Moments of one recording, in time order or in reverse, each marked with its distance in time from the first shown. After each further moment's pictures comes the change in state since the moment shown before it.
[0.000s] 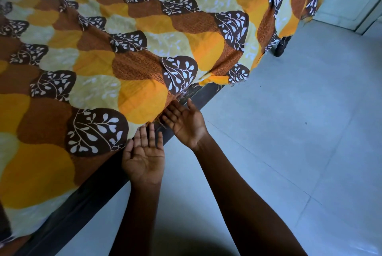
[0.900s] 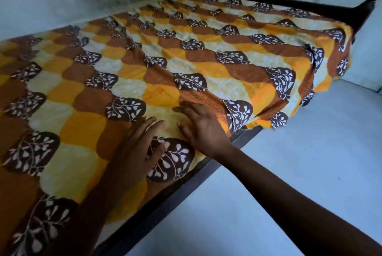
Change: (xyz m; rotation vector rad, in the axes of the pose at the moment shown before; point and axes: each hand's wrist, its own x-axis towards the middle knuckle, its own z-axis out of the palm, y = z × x) left_hand 0.015 0.175 0.061 2.303 -0.472 0.677; right_hand 0.005 0.018 0.116 -2.077 -0.166 -0.998
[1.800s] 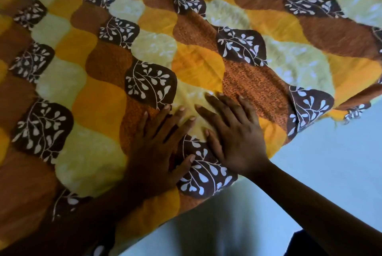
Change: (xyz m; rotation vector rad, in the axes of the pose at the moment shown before) left_hand 0.000 -0.058 0.043 0.282 0.011 0.108; right_hand 0.003 0.020 0.066 -0.282 -0.019 -0.127
